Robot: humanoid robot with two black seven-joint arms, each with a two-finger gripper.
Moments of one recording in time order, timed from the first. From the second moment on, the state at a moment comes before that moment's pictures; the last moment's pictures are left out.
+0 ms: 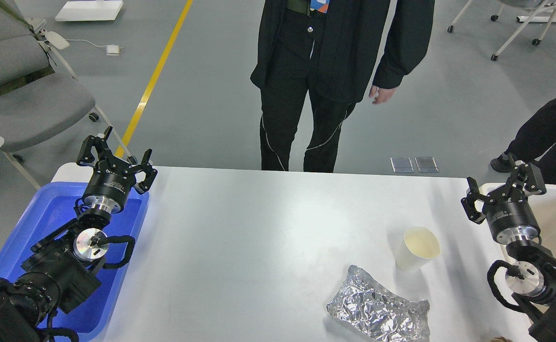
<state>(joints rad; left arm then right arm) -0.71 0.21 -0.74 -0.21 -0.11 -0.64 -0.53 0.48 -0.39 0.84 0.62 -0.09 0.20 0.59</state>
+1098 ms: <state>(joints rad) -0.71 0.21 -0.74 -0.21 -0.11 -0.64 -0.54 0.65 -0.83 0.48 1.11 -0.17 0.08 0.45</state>
